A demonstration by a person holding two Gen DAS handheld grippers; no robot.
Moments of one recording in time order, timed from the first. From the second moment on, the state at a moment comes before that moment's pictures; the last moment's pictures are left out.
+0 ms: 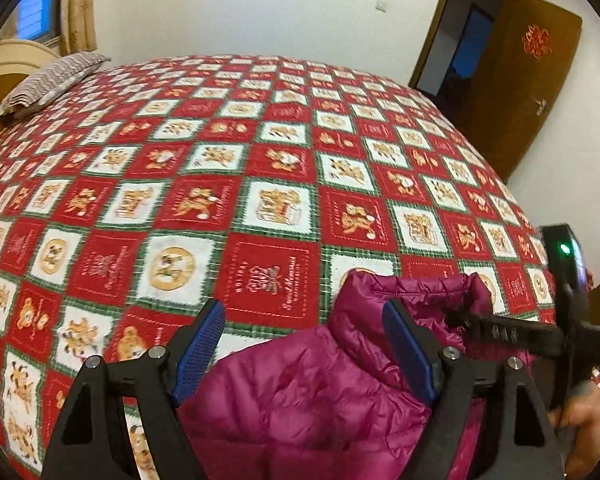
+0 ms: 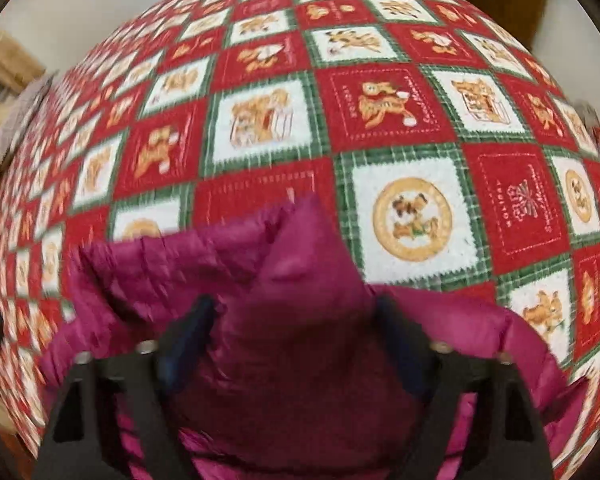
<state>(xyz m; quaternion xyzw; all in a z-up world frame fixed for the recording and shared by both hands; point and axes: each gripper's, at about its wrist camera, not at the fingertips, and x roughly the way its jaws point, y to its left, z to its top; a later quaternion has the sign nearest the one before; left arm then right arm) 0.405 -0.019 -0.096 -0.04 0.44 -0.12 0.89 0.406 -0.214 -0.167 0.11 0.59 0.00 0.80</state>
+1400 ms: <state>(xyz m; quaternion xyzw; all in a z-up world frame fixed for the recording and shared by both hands) 0.312 -0.038 -0.104 -0.03 0.37 -0.07 0.93 0.315 -0.233 -0.172 0.12 0.48 0.04 0.87</state>
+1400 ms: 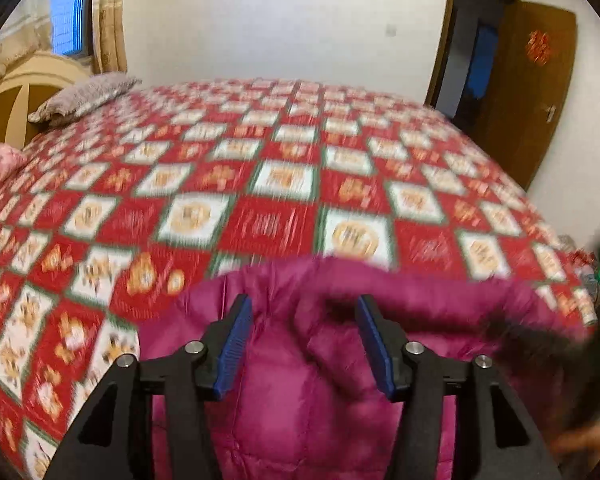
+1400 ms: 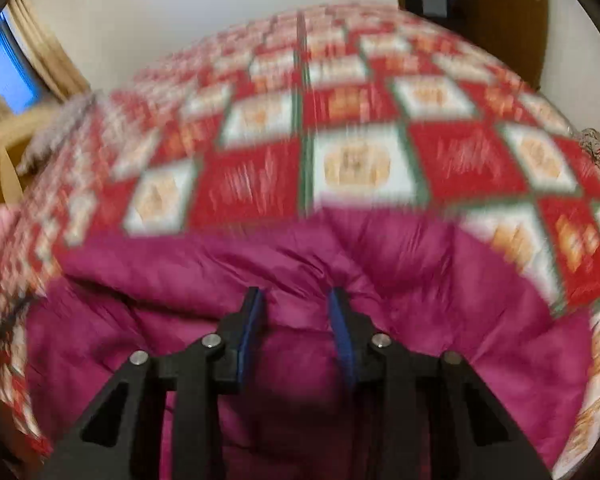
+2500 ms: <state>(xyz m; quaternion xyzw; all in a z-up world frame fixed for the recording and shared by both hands) 0.367 -0.066 -0.194 0.02 0.43 -0.01 0.90 0.302 -0.239 -0.182 0.04 0.42 0.00 0.91</state>
